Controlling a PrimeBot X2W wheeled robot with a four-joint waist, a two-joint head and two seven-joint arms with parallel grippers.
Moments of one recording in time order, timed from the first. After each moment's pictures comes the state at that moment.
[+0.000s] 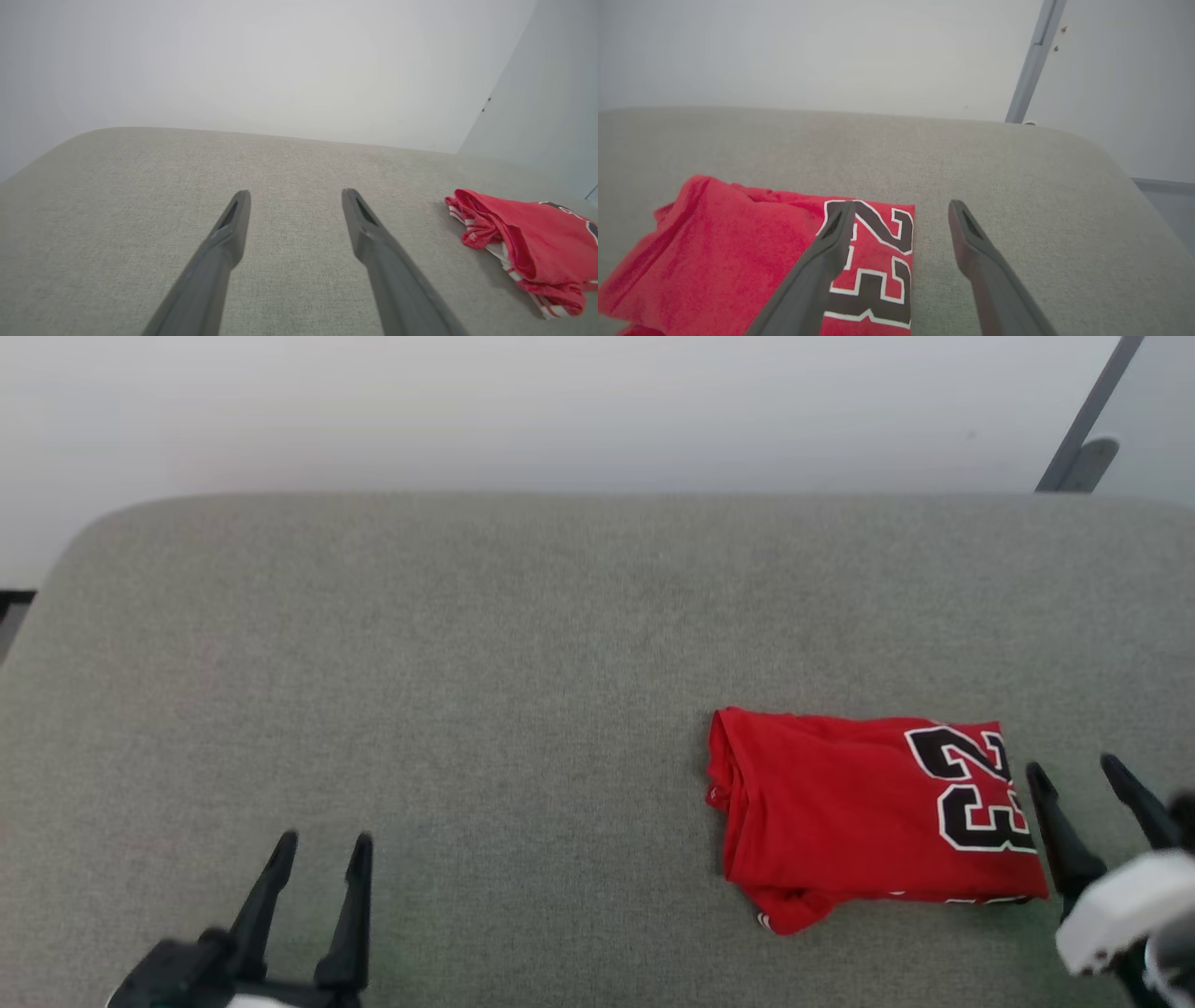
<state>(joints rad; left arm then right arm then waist) 0.14 0.20 -0.08 0.02 -0.34 -0.13 -0.26 -0.03 -0.35 -0.05 0.15 0.35 0.13 0.02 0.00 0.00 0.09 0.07</state>
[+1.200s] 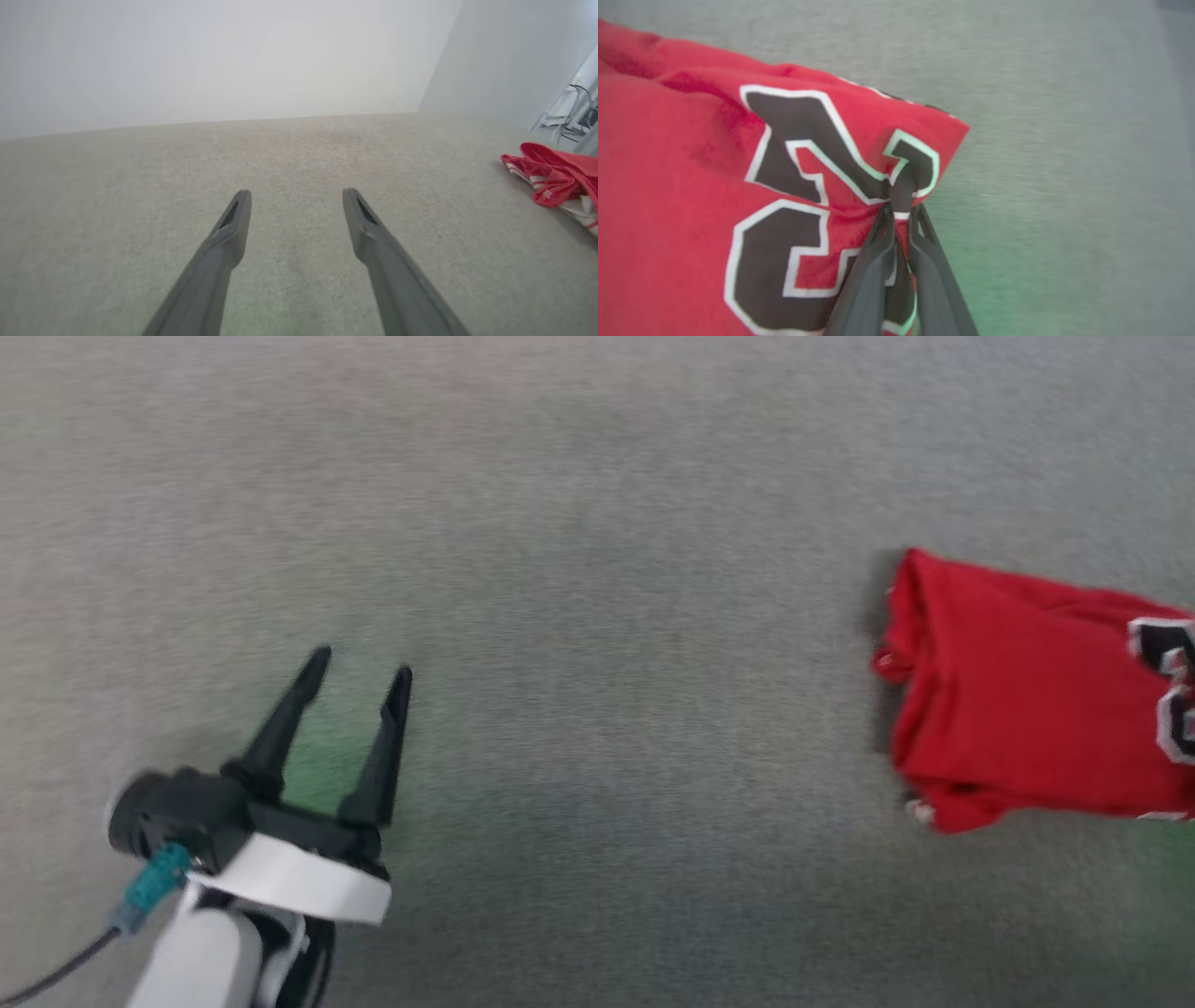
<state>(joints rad) -0.17 0.29 -0.21 0.05 -0.34 -0.13 -0.26 -0.25 -0.64 -0.04 0.21 0.65 0.13 0.53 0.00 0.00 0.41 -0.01</state>
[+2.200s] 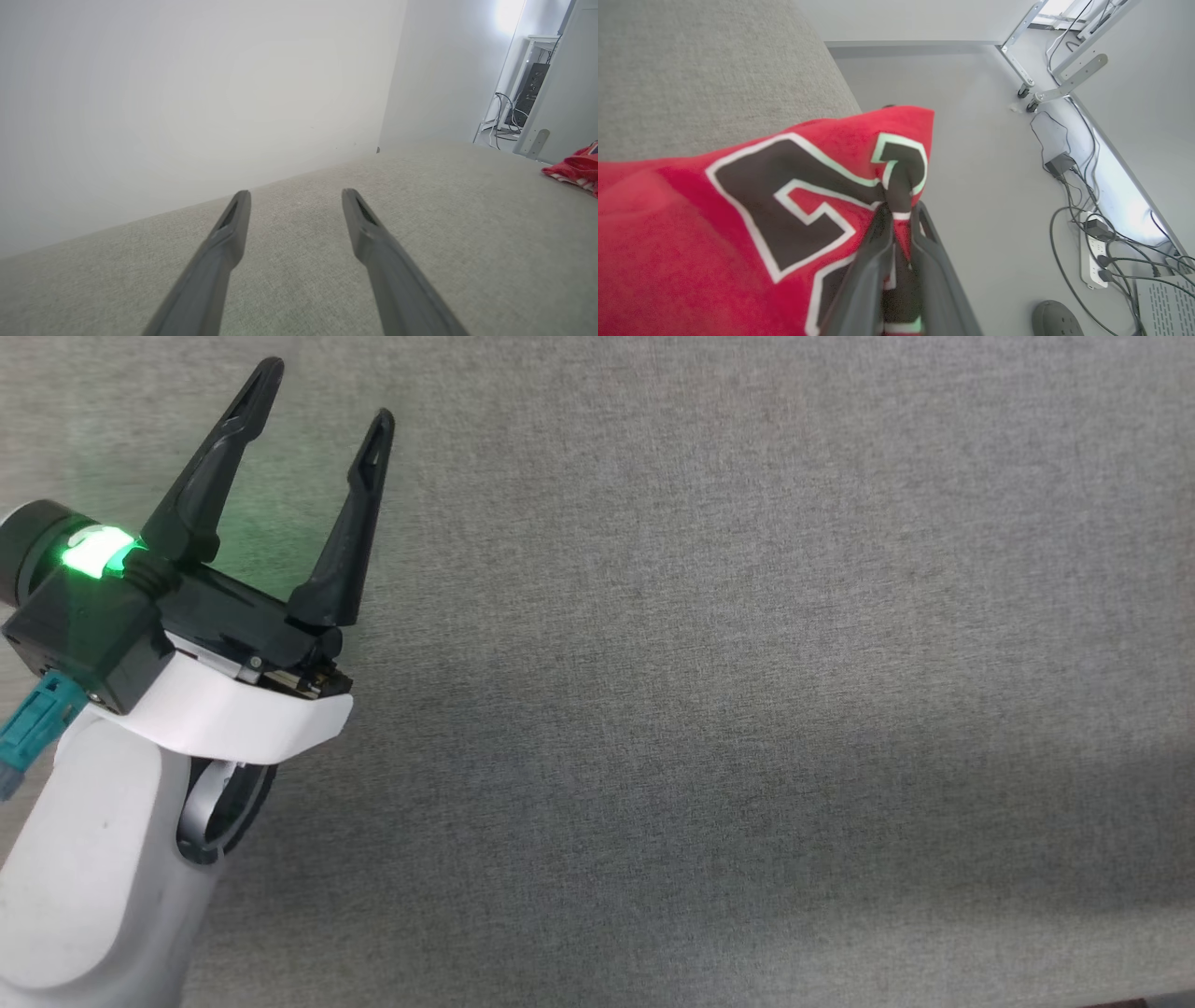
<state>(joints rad) -0.54 0.45 -0.30 -0.06 -0.37 -0.13 -0.26 -0.77 -0.64 -0.40 0.87 0.20 0.13 0.06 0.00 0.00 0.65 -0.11</state>
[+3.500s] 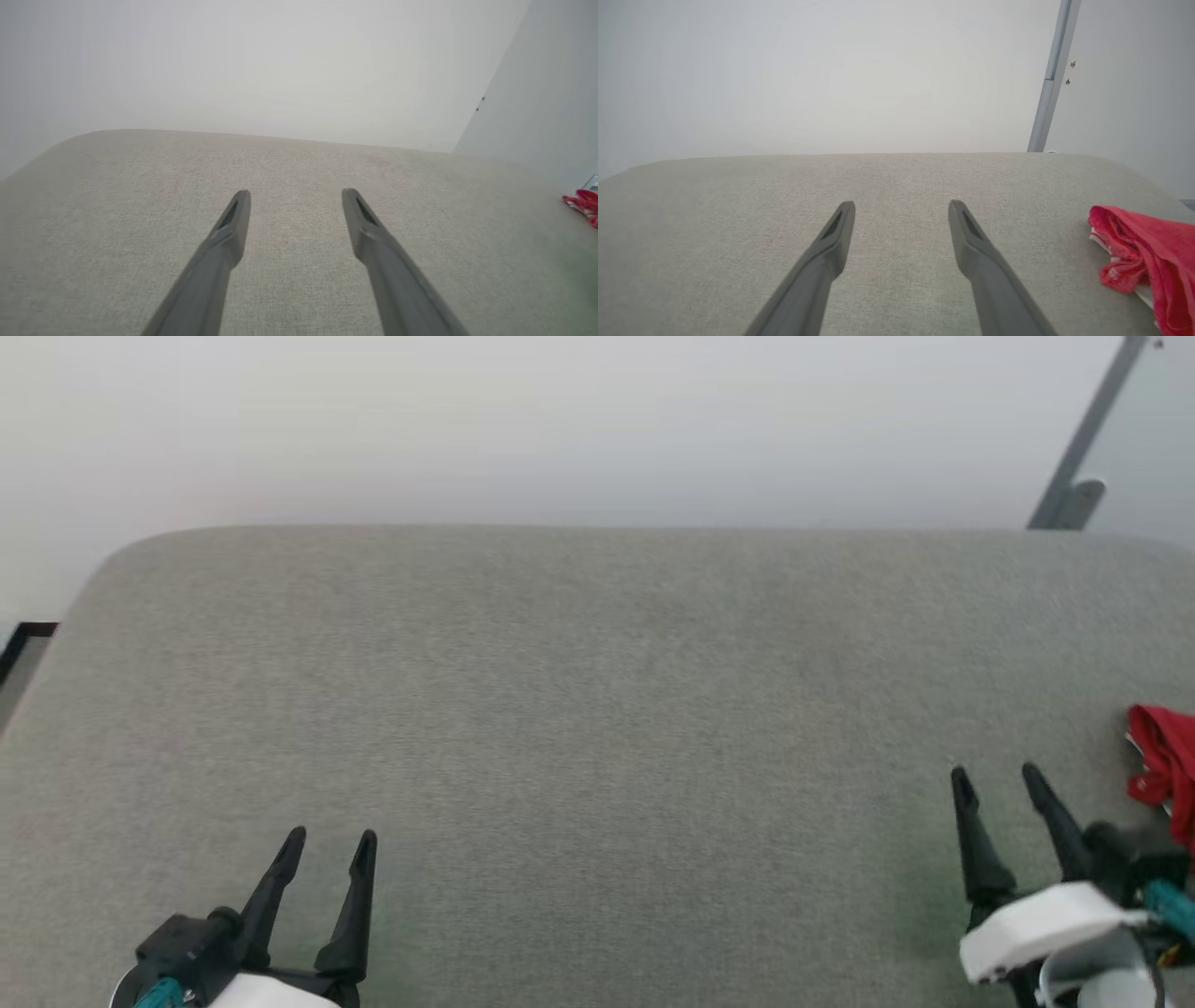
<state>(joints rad) 0.06 0.26 -0.15 0.15 -0.41 -0.13 -0.26 -0.12 -0.19 -0.02 0.38 0.26 0.13 -0.26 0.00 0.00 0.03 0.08</state>
